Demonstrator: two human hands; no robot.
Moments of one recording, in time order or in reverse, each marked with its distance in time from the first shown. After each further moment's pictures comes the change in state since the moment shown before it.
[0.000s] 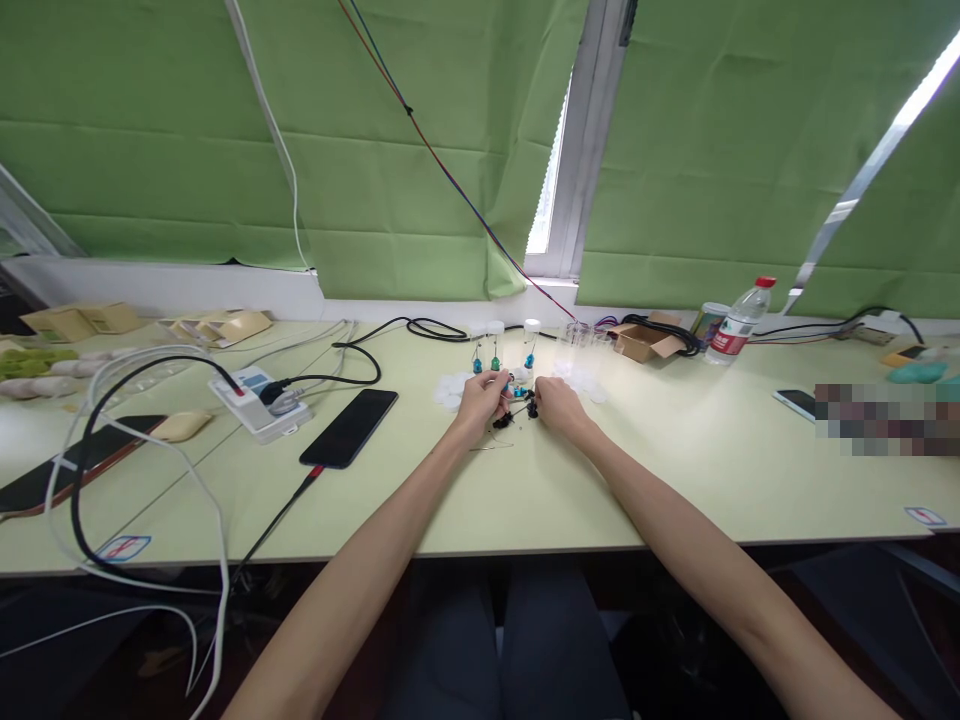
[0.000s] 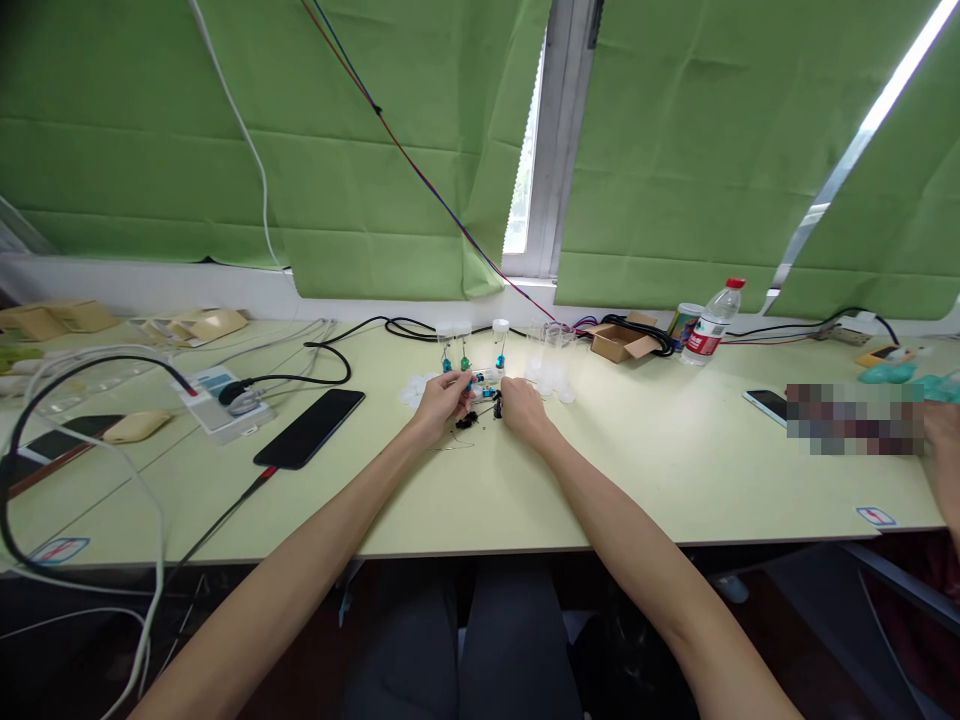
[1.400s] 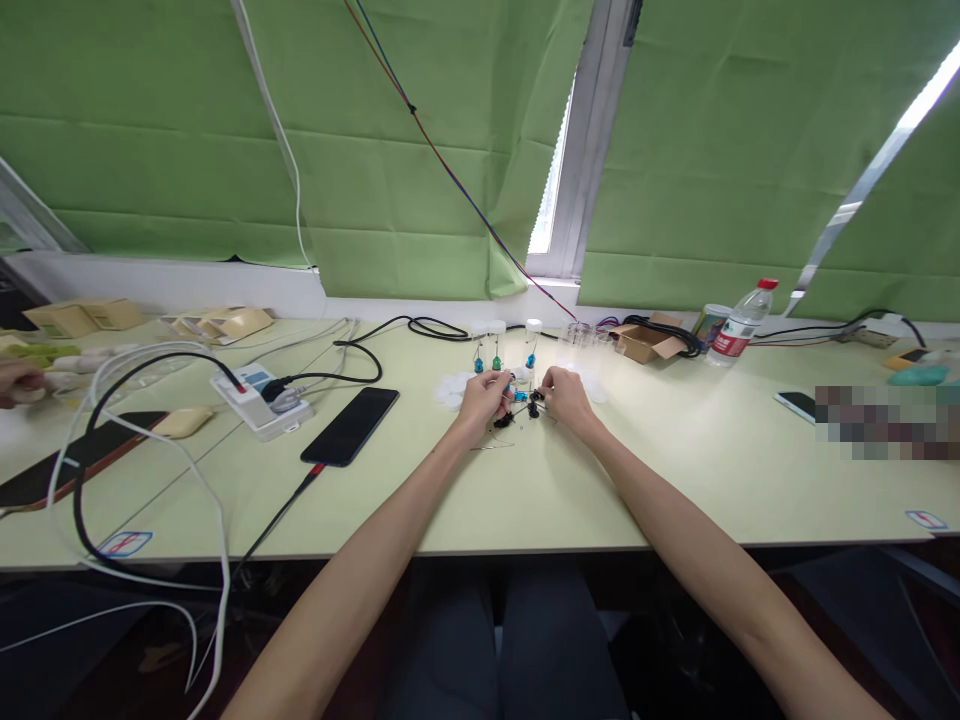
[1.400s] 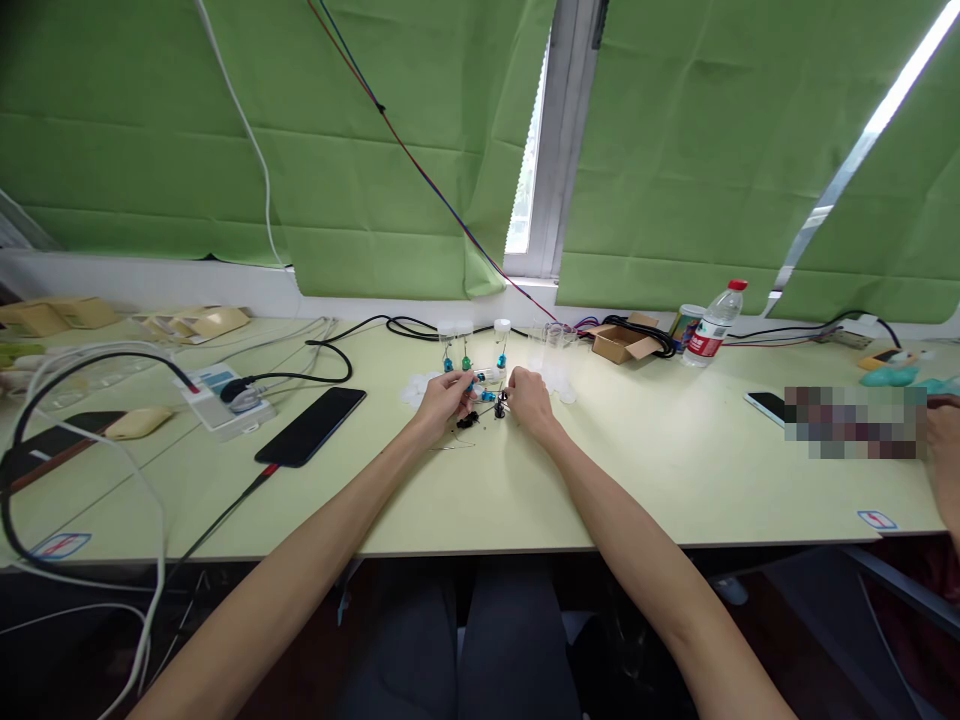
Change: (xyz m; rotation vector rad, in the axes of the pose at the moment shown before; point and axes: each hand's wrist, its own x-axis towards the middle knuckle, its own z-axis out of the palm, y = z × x) left_hand 0.001 -0.002 -0.001 0.018 0.003 -0.012; right_hand 0.008 0.011 0.000 0.316 0.176 0.104
